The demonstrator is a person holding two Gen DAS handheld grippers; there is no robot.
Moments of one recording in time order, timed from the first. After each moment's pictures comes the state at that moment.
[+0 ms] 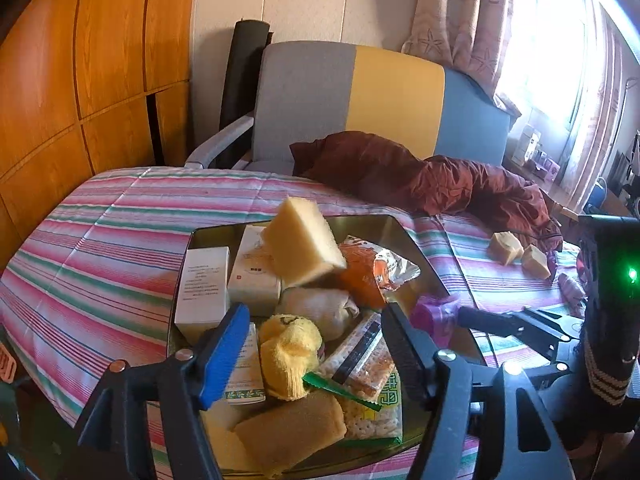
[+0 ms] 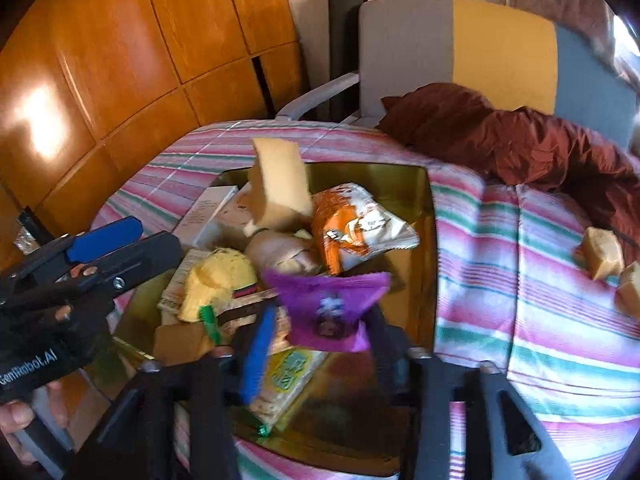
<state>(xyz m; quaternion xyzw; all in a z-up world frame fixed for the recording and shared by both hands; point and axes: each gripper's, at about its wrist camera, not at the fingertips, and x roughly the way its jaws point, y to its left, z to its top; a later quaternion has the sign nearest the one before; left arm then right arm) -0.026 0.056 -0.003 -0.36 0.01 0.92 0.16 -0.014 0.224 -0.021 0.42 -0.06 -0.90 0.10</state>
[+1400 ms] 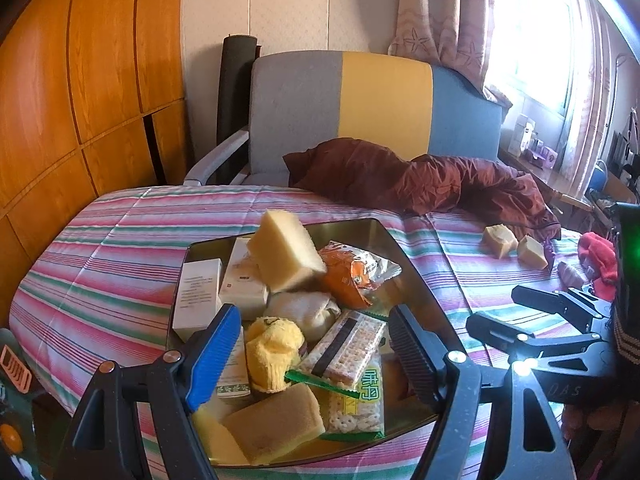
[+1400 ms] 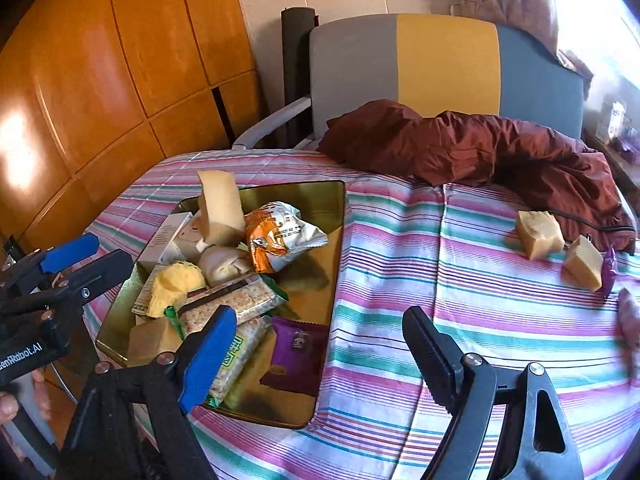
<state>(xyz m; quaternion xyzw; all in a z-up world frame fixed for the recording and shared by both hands) -0.004 0.080 0.009 -0.35 0.04 0.92 0.15 0.028 0.280 -0.001 0.39 -0.07 -0.92 0.03</state>
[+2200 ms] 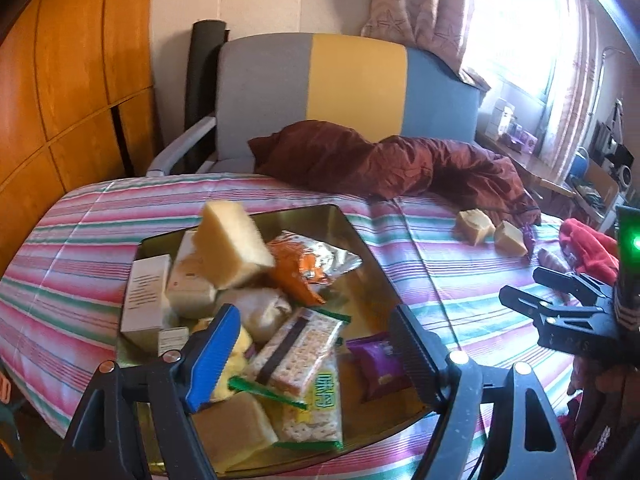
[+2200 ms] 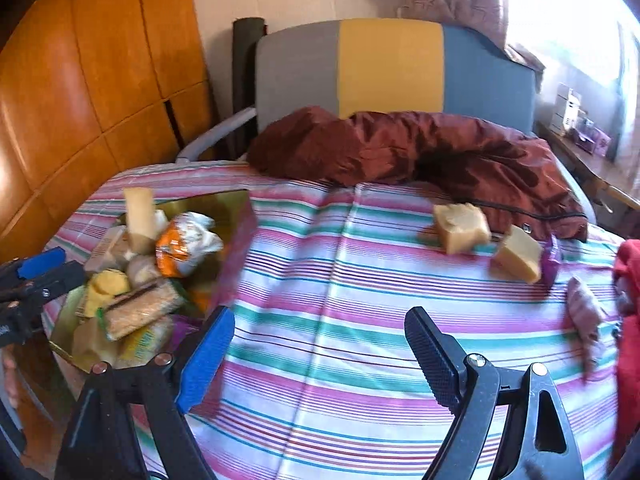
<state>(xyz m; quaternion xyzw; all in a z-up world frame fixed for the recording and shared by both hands) -0.016 0.119 -0.001 -0.38 0.05 0.90 0.21 0.047 0.363 -0.003 0.38 -0.07 -0.92 -0.05</state>
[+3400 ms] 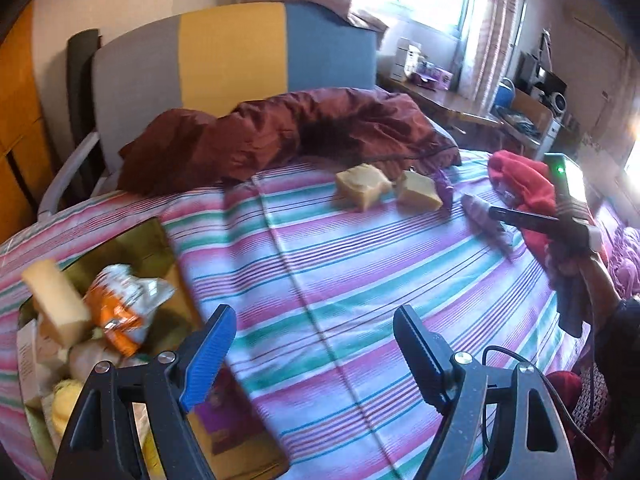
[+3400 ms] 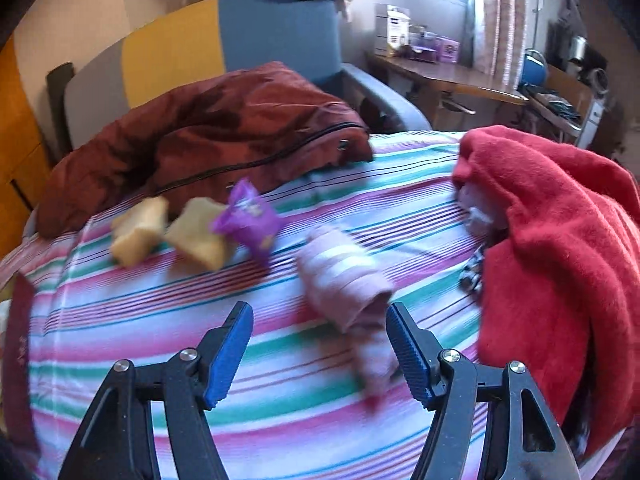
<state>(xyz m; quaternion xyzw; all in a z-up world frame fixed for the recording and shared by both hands) -0.012 0.269 -0.018 -0.41 0.12 0.83 0.35 0.104 0.636 -0.045 0.40 -0.16 -0.85 -0.29</state>
